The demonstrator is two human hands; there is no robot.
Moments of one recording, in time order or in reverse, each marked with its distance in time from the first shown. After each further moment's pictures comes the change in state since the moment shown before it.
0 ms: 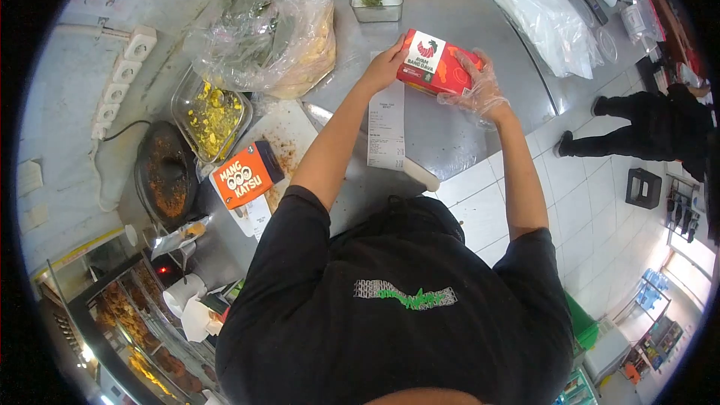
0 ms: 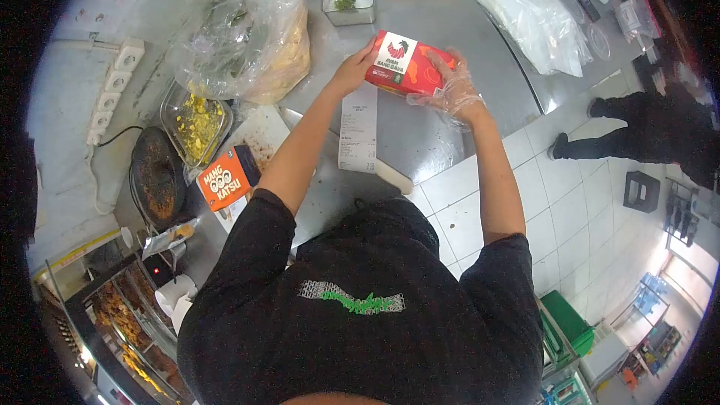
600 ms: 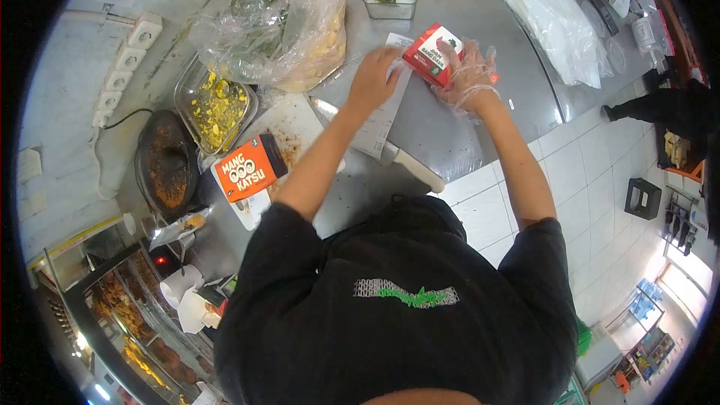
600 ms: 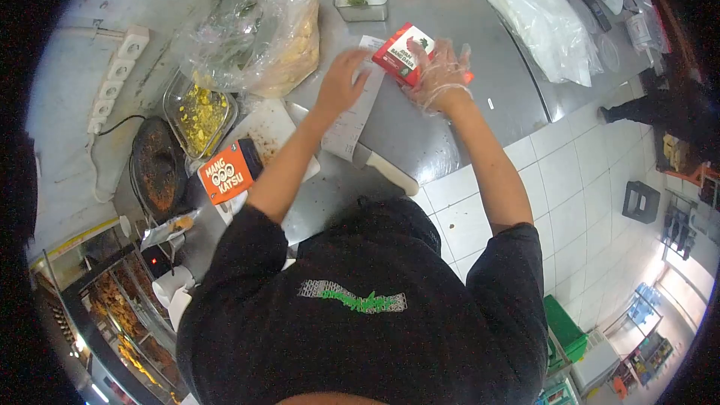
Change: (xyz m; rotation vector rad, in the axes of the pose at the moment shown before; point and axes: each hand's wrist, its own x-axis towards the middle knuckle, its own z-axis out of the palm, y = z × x) left_hand -0.052 -0.004 -0.022 0.497 0.188 0.449; right_hand 0.029 -0.064 0.009 -0.589 -0.081 -0.025
